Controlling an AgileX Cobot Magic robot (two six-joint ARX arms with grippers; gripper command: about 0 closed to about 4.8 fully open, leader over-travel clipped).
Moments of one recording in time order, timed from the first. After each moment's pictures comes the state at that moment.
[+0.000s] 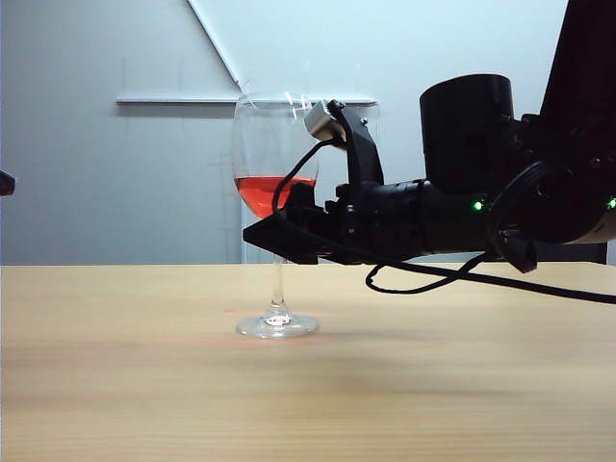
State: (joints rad) left arm -0.62 0.05 0.01 -0.07 -0.11 -0.01; right arm 0.55 1.99 0.74 1.18 -0.44 0.01
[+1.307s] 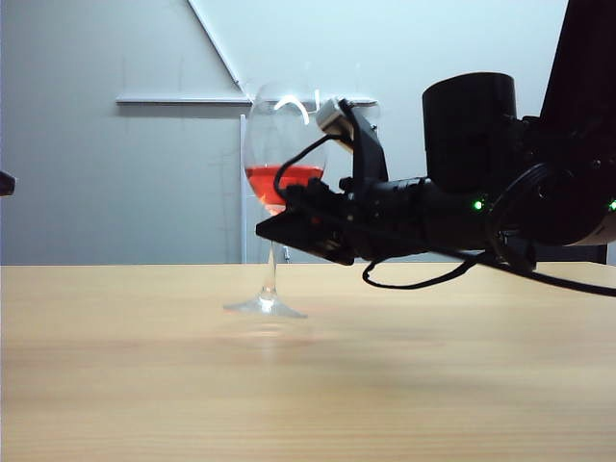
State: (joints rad) left arm -0.62 0.05 0.01 -0.07 -0.11 -0.01; right arm 0.55 1.99 0.73 1.22 -0.43 0.21
